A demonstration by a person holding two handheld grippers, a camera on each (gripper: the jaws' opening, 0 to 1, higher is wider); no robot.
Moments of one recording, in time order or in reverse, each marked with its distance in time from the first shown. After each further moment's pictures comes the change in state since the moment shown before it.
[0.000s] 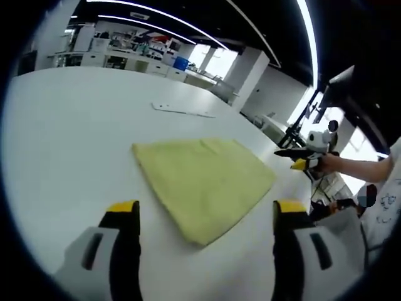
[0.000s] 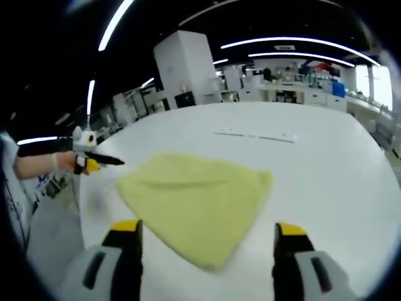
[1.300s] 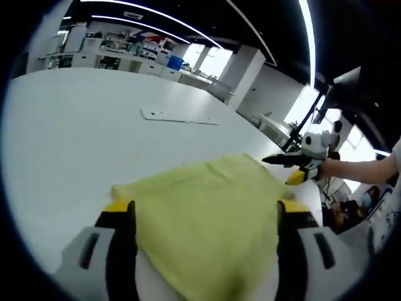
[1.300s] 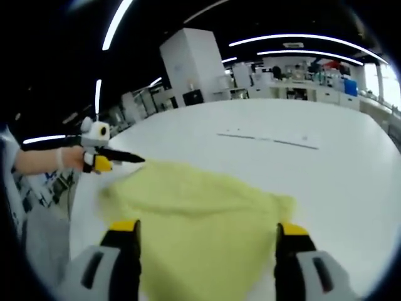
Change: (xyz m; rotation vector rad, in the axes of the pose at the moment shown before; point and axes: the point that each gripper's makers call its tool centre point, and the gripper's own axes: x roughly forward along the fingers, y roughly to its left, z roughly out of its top) left arm 0.092 0.015 0.044 0.026 0.005 -0.049; right arm 0.089 -0.021 0.032 -0.017 0.012 0.080
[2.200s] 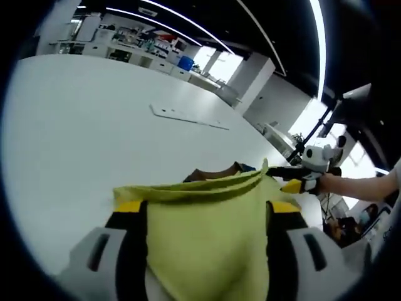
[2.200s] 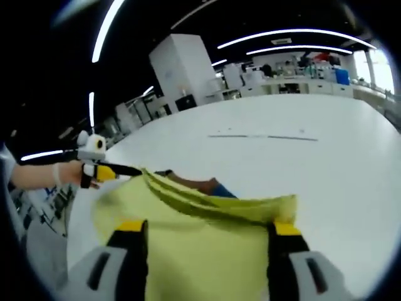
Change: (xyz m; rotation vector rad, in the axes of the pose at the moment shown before) left arm 0.029 0.026 0.002 -0.103 -0.022 0.019; right arm 0.037 -0.023 0.004 0.084 -0.033 -0.015
